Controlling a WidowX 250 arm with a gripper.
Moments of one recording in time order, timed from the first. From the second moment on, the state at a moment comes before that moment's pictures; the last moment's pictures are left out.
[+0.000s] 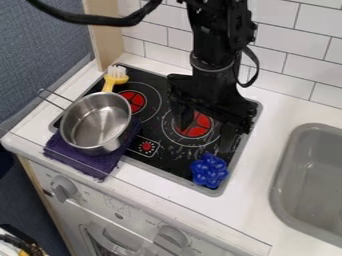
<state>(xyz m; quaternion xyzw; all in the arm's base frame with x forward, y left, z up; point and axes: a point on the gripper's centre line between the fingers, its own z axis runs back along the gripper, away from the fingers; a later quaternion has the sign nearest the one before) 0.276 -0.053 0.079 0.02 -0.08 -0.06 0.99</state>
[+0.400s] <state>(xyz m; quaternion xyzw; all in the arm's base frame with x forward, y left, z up) 0.286 -0.029 0.081 0.02 -0.08 -0.03 1.00</state>
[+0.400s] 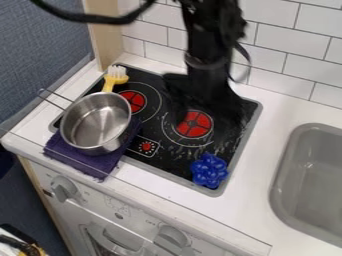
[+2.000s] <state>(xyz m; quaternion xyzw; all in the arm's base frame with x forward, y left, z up) 0.357 0.165 0.013 0.03 0.00 0.08 1.00</state>
